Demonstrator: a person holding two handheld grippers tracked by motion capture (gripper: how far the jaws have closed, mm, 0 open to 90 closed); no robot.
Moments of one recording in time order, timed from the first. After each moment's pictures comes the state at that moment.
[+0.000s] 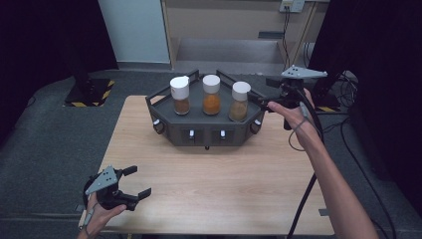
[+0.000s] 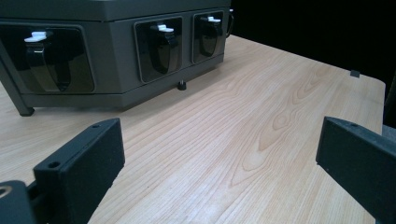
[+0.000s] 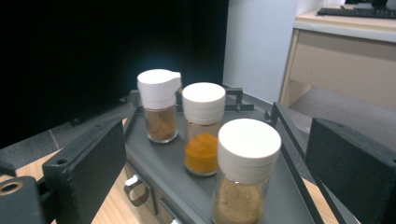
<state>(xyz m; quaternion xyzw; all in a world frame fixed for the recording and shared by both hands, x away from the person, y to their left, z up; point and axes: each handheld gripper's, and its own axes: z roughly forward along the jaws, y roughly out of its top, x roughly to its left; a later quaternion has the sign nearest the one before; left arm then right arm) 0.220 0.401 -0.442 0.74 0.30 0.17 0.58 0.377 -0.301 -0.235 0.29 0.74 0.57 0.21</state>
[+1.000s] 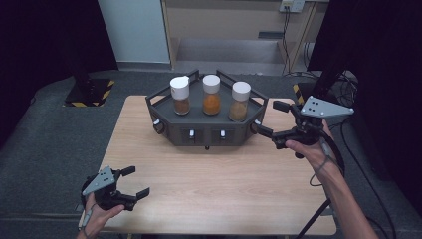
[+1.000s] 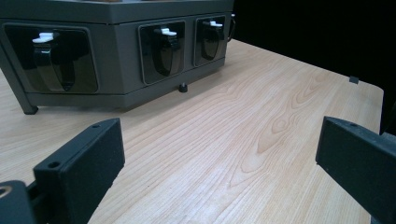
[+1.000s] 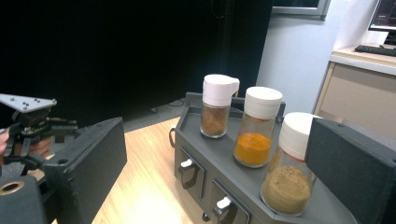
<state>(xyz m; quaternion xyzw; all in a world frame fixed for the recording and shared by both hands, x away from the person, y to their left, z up) 0.217 0.404 -0.443 0.73 0.30 0.17 0.58 0.304 -0.338 -0.262 0.21 0.73 0.62 0.20</state>
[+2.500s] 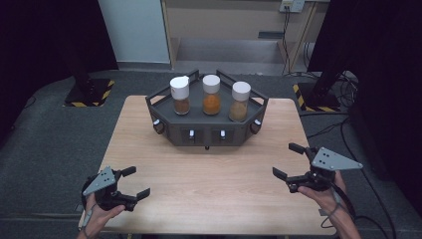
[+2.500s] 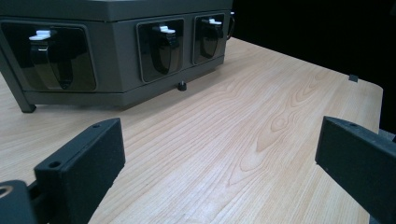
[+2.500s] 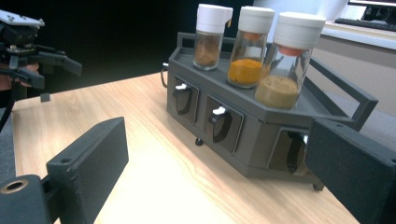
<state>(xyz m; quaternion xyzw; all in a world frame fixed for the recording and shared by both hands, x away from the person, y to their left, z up) 0.217 0.403 -0.443 0.74 0.30 0.17 0.58 0.237 -0.378 -0.349 0.23 0.75 0.58 0.24</state>
